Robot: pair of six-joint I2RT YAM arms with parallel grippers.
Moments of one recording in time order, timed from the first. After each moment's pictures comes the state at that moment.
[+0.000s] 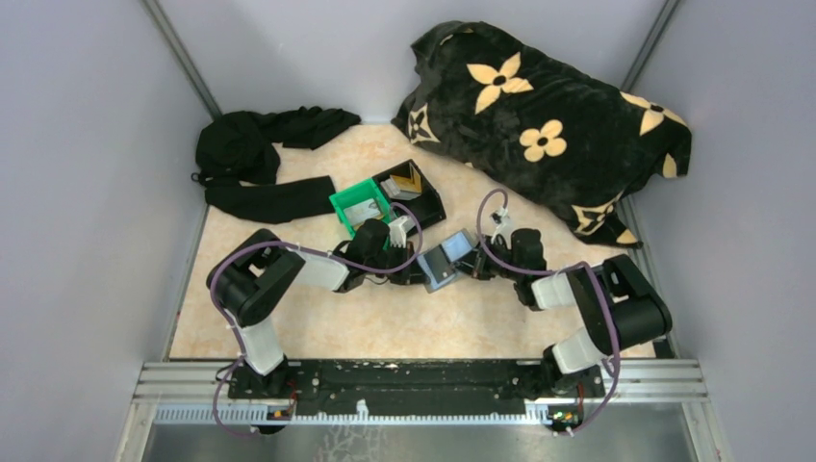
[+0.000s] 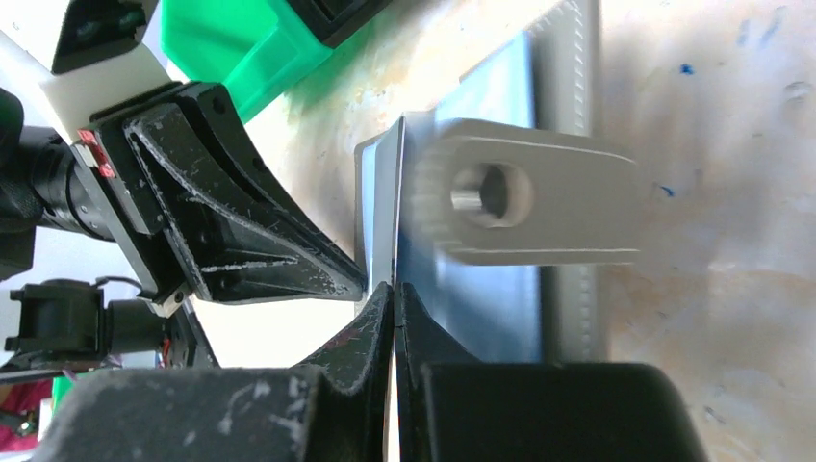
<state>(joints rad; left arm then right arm) -0.73 1.81 0.69 0.51 0.45 -0.61 0.33 1.52 0.30 0.77 -0.58 0.66</state>
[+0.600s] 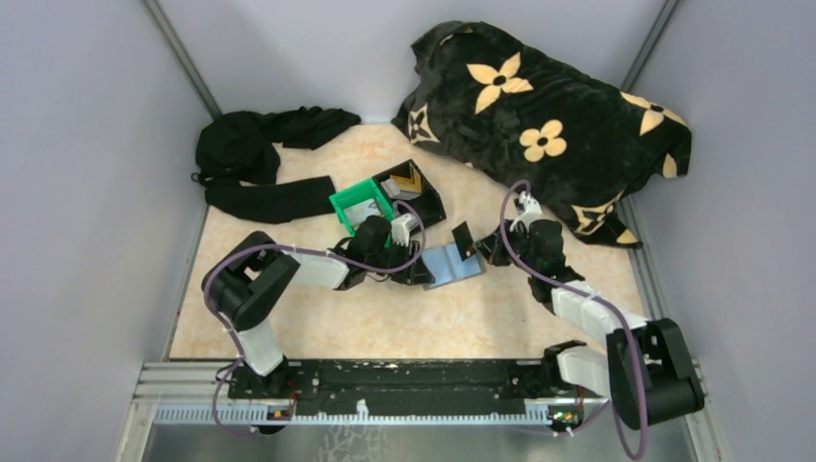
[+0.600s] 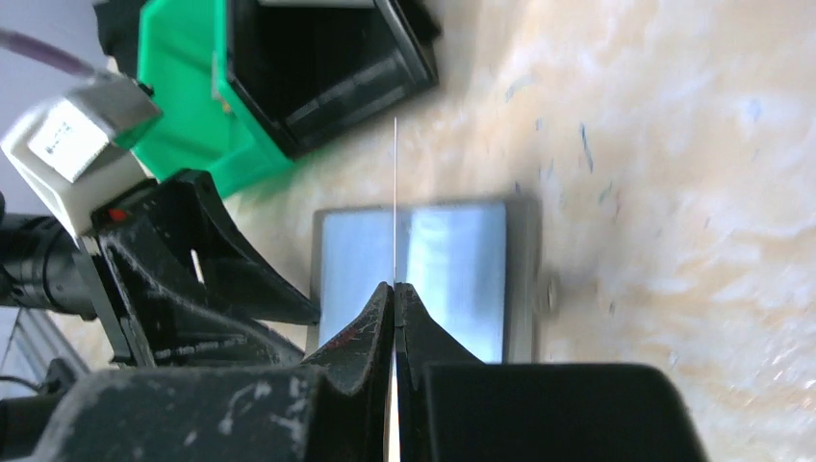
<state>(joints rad) -0.73 1.79 0.71 0.47 0.46 -0.55 0.25 1.15 0.33 0.40 -0.38 0.51</state>
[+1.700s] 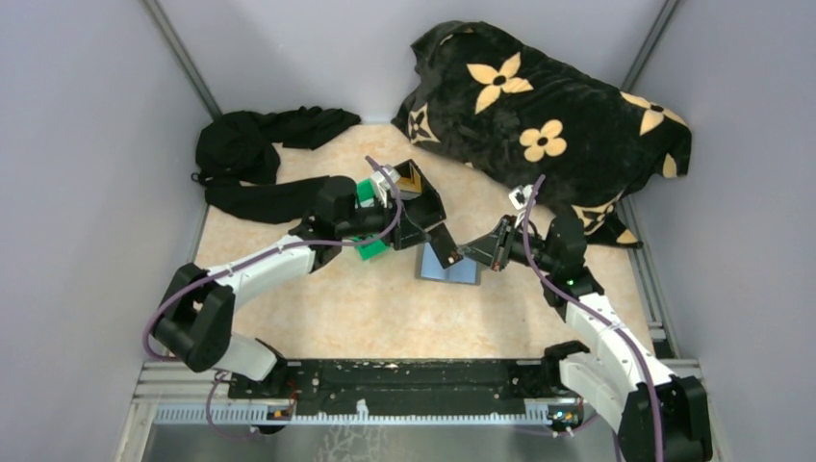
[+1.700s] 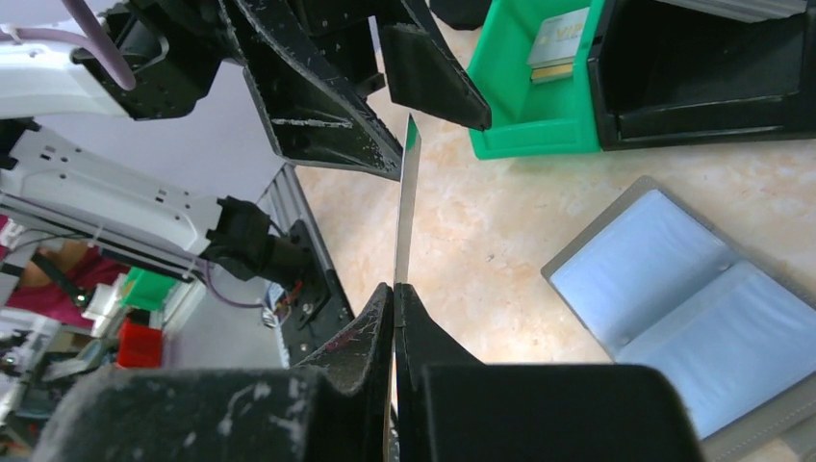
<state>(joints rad) -0.62 1.46 0.86 0.31 0.62 -0.40 0.23 0.88 0.44 0.30 -0.88 0.62</state>
